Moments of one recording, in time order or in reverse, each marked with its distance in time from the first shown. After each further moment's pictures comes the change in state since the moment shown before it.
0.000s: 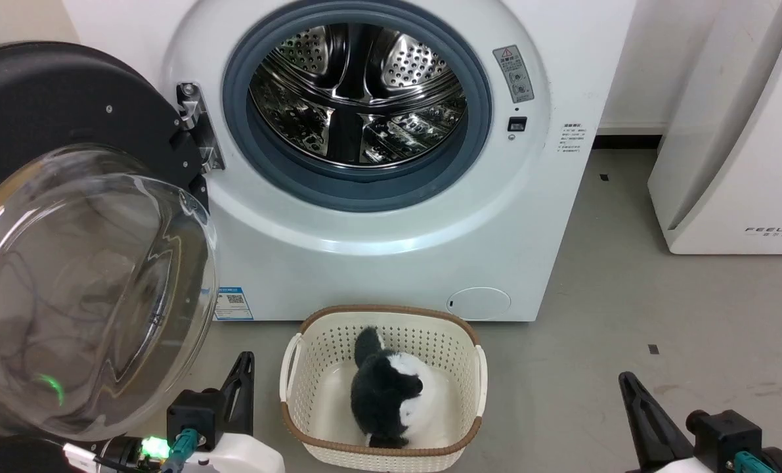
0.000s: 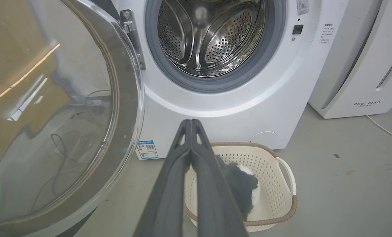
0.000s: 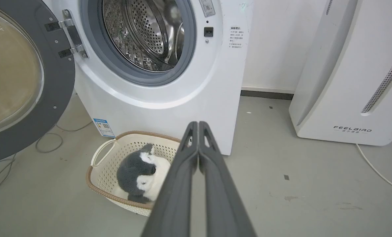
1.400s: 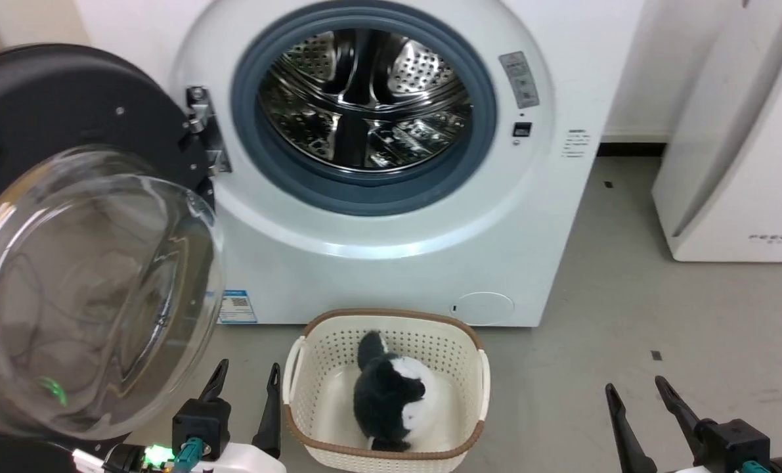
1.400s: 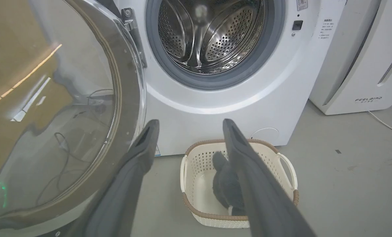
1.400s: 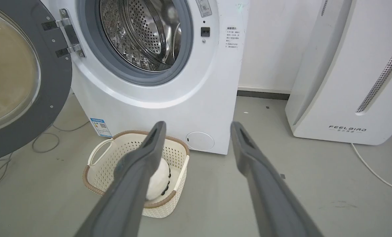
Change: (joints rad) left arm 0.004 0.041 -0.062 -0.004 -0.036 0.045 -0.011; right arm 0.019 0.000 -0.019 0.002 -0.009 0.000 -0.011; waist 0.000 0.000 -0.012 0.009
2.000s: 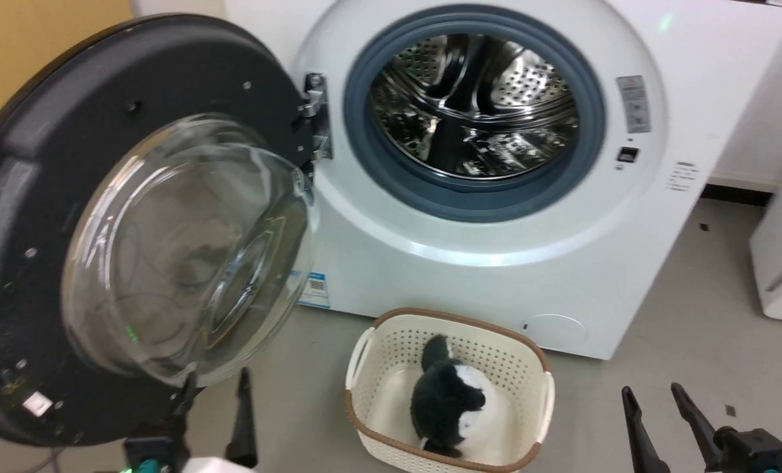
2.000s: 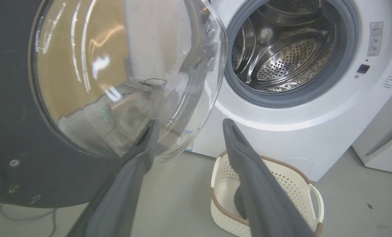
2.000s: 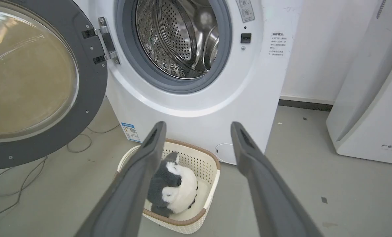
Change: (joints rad) left arm 0.105 -0.015 0.096 -0.111 -0.097 0.021 -0.038; right arm 0.003 0.000 -0.029 0.042 0.067 0.000 -0.044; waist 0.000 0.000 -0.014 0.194
